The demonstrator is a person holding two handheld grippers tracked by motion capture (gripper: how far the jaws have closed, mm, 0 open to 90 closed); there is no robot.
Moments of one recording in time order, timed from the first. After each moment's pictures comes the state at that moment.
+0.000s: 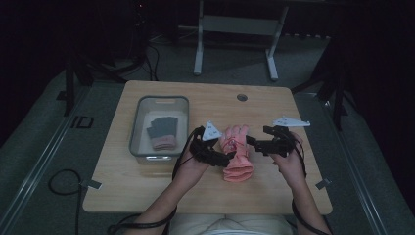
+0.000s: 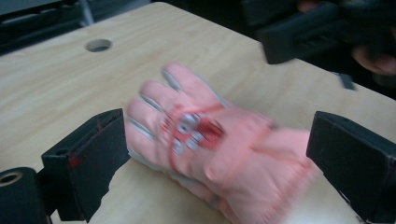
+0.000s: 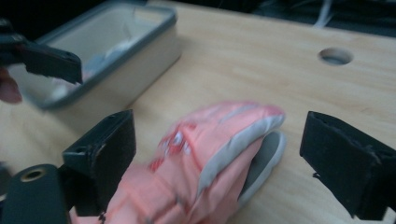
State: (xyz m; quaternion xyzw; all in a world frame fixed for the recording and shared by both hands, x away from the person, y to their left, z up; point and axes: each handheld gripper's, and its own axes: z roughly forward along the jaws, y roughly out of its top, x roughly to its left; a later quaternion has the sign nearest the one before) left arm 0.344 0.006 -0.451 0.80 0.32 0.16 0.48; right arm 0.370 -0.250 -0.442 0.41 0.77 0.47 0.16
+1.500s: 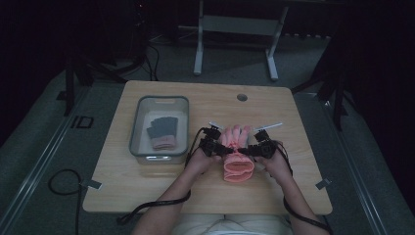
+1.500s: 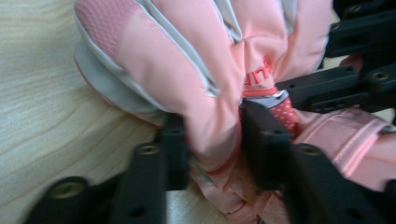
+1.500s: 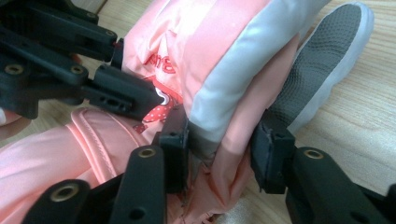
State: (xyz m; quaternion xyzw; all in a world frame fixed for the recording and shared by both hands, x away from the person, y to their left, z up) left arm 0.424 -0.012 -0.542 0.79 0.45 -0.08 0.41; right arm 0.416 -0.235 -0.522 0.46 0.82 0.34 0.01
